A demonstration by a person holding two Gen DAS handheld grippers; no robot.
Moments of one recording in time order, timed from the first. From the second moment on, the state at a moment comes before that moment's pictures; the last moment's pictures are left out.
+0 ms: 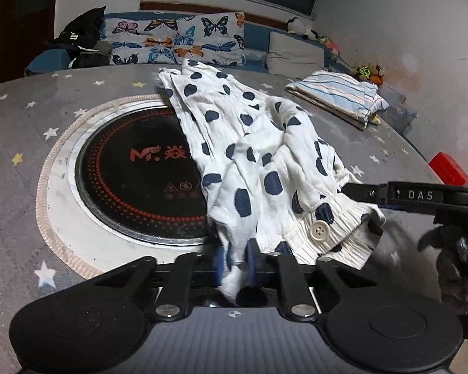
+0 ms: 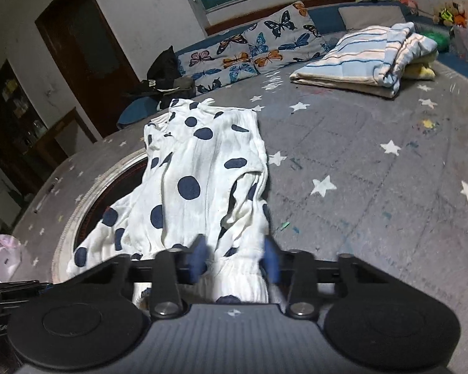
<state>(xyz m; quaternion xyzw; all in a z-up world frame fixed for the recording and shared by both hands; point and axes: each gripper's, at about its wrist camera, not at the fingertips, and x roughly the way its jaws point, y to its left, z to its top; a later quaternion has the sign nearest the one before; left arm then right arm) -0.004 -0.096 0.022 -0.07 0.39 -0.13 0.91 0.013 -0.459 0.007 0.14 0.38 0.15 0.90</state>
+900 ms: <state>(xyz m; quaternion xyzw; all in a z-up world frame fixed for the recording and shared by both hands) -0.132 -0.018 0.055 -0.06 0.39 -0.18 0.90 -0.125 -0.425 0.062 -0.02 0.40 0.33 0.85</state>
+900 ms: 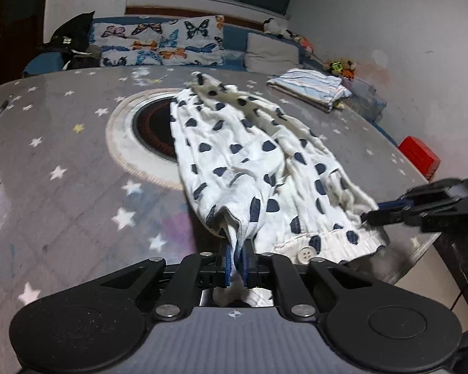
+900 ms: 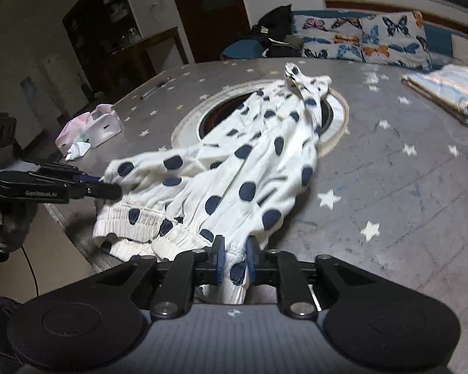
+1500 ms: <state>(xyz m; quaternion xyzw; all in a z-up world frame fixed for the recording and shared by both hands) -0.059 -0.019 0.066 -0.06 0.35 -0.13 0.92 0.028 -0.372 0.105 -0.10 0.33 0.29 0.89</state>
